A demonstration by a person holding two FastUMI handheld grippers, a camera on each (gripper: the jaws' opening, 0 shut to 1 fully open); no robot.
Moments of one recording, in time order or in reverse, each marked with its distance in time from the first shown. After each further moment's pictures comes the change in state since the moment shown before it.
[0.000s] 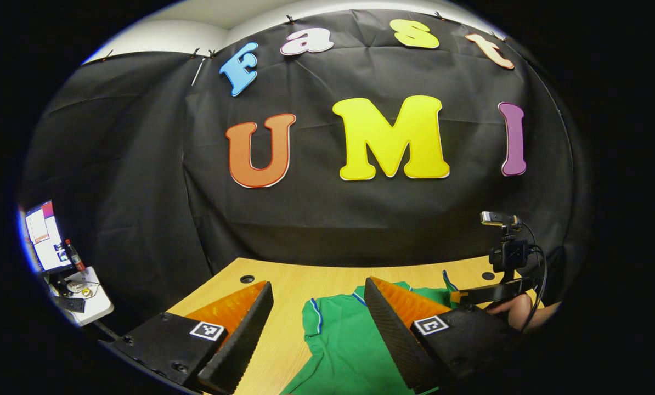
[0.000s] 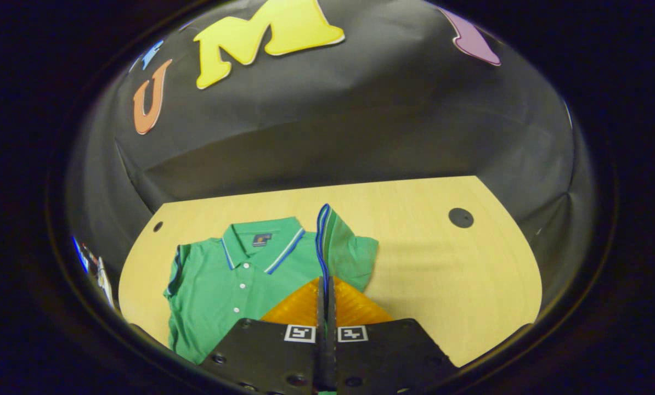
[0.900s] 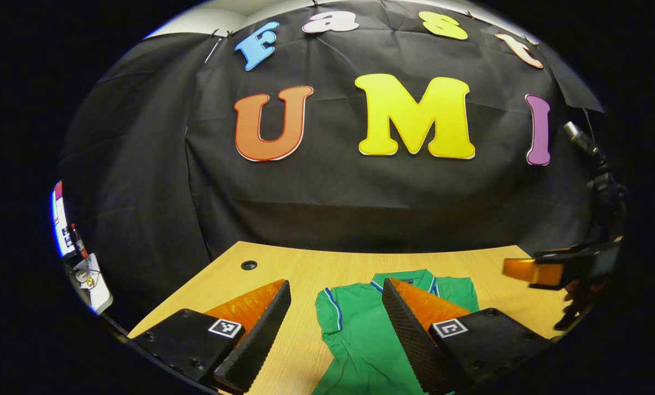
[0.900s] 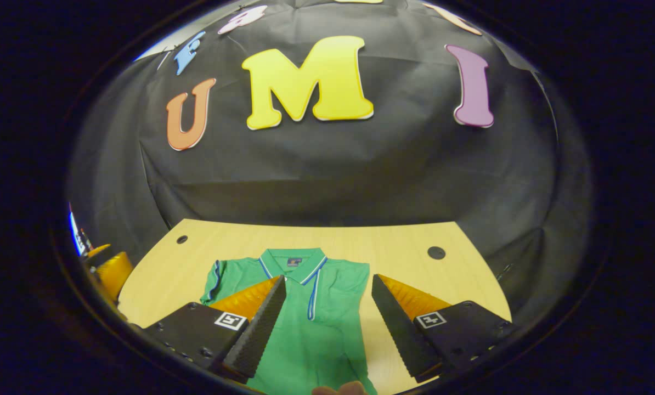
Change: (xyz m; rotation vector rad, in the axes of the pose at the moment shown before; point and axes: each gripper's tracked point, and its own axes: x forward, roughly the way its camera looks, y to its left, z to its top) left arm 0.082 0.015 -0.074 -0.015 0.085 -0.148; right arm -0.167 0.034 0.032 -0.101 -0.238 -0.040
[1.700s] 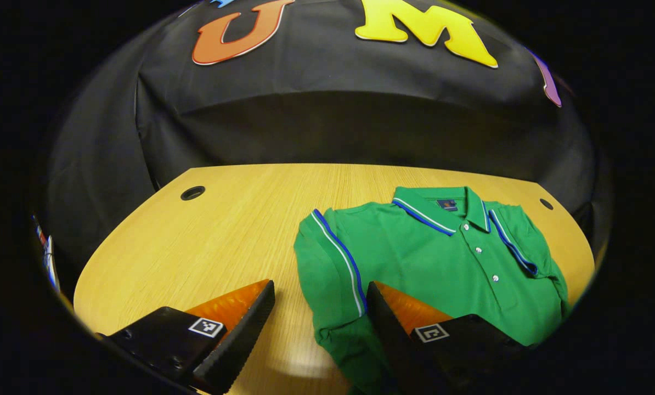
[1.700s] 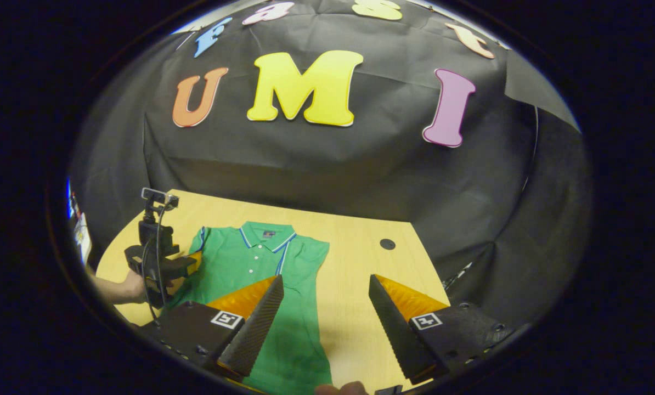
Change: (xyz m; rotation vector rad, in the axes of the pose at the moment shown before) left arm 0.147 0.026 -0.175 0.058 0.318 -0.047; right arm -0.084 -0.034 -0.028 -0.132 0.059 -0.130
